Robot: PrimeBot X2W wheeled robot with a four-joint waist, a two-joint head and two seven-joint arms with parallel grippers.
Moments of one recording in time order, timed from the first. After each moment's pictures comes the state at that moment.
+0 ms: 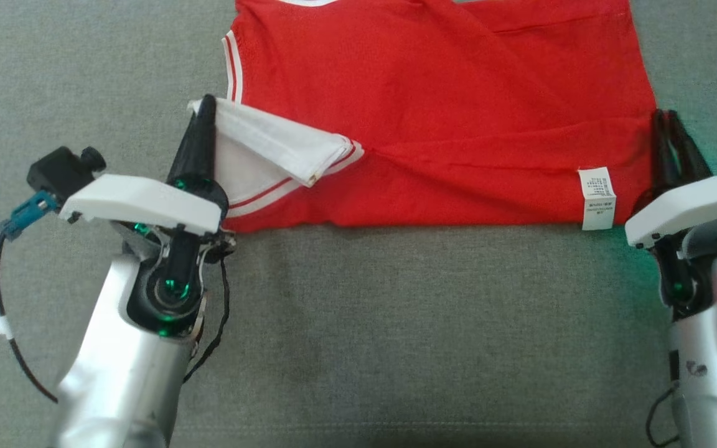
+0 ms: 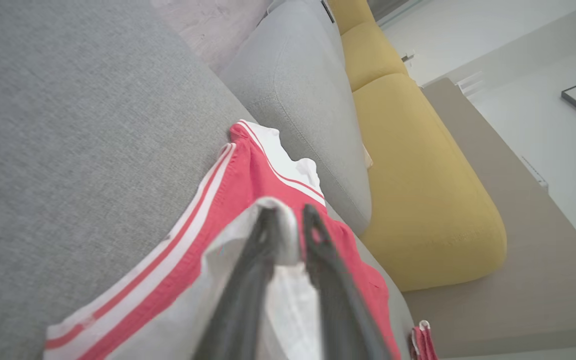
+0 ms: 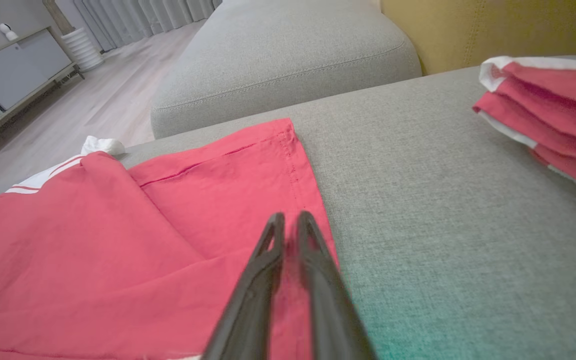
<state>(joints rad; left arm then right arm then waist) -0.44 0.11 -0.29 0.21 -1.13 0.08 -0.06 -0.42 -0.11 -0.12 0.35 0.27 0.12 0.11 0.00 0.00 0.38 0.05</state>
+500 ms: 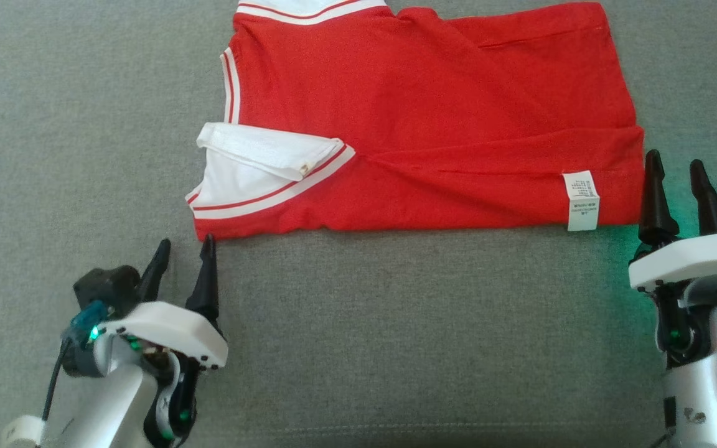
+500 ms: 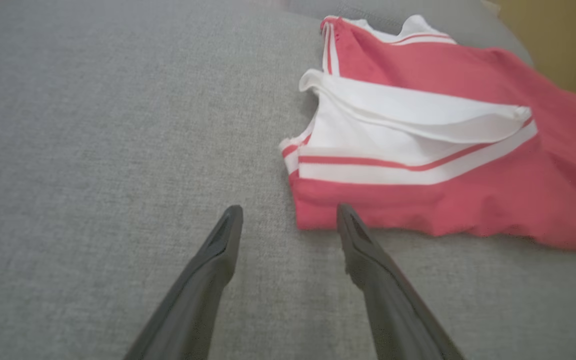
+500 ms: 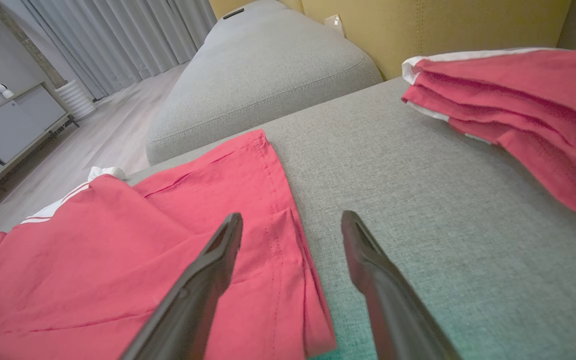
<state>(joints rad) -0.20 0.30 -0.48 0.25 -0.65 0.22 -0.20 -0.29 -0.07 -0.16 0.28 0.34 0.12 0.02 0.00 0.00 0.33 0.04</state>
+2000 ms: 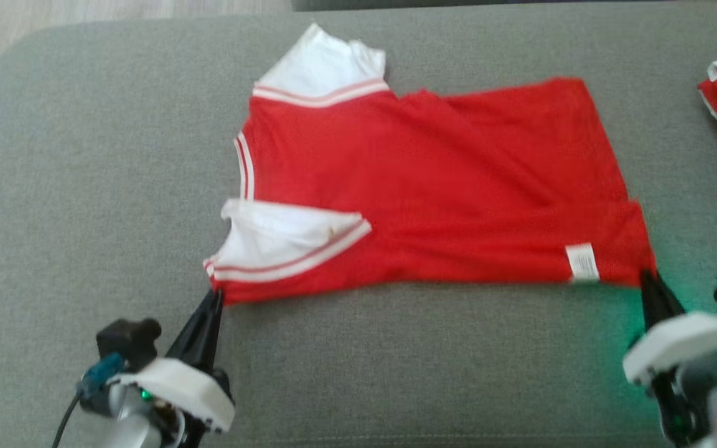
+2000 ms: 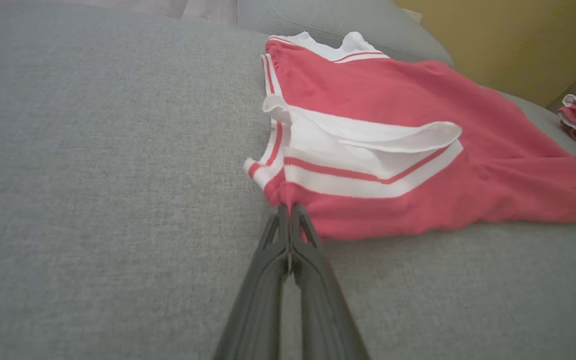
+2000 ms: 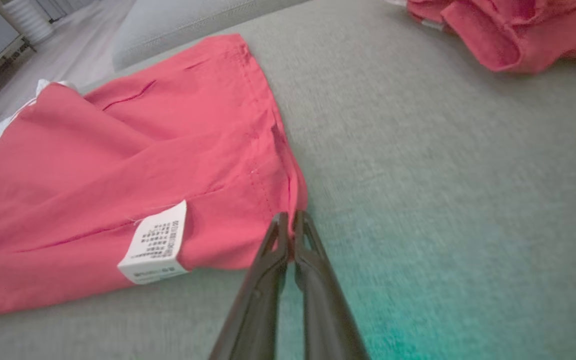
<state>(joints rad) -0.11 0.28 -0.48 0.33 -0.57 0.03 -0.25 -0.11 -0.07 -0.18 0.33 0.28 0.12 0.15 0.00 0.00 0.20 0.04</state>
